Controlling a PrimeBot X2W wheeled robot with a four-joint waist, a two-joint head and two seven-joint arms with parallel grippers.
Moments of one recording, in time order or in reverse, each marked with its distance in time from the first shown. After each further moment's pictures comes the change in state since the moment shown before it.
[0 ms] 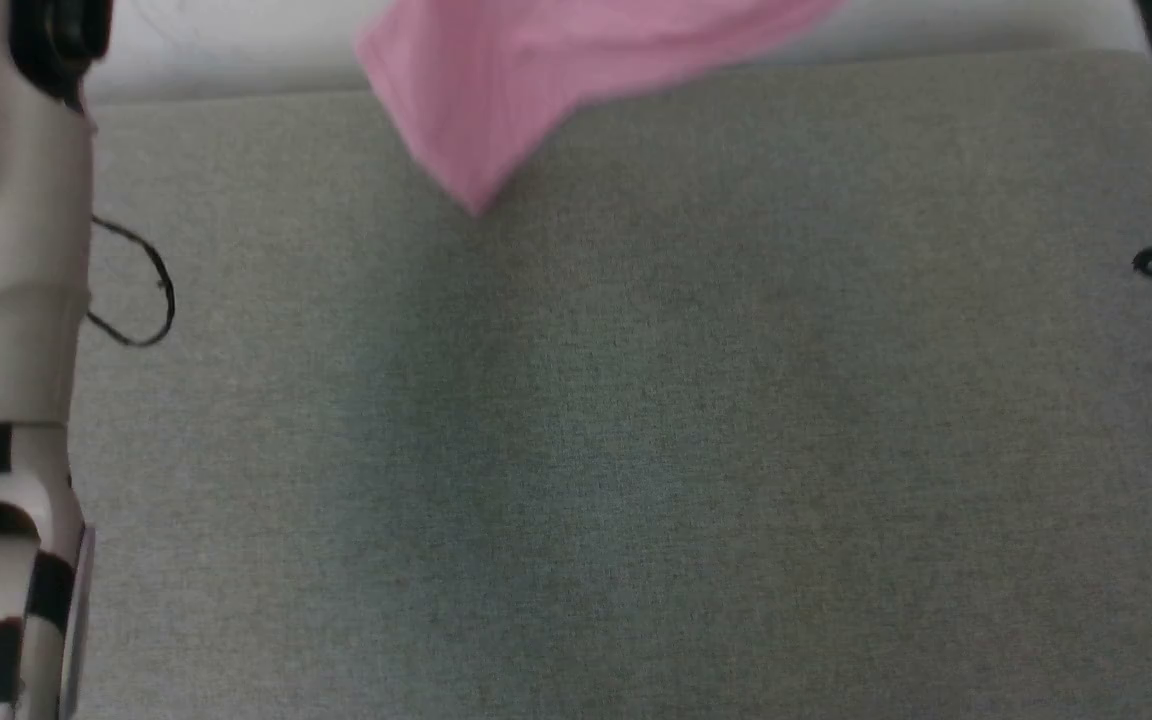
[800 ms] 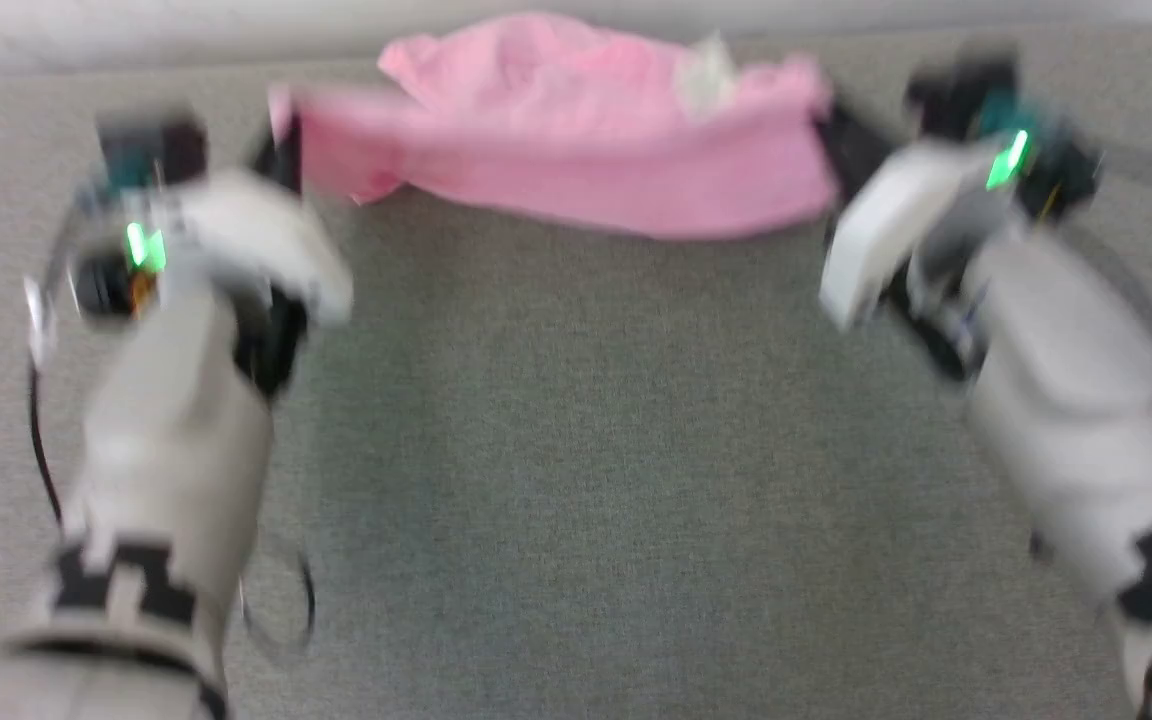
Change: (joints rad) left arm 0.206 -0.145 -0.008 0.485 -0.091 -0.103 -0.181; right arm 0.180 0.058 0.328 0.355 0.109 -0.001 -0.304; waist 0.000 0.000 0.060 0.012
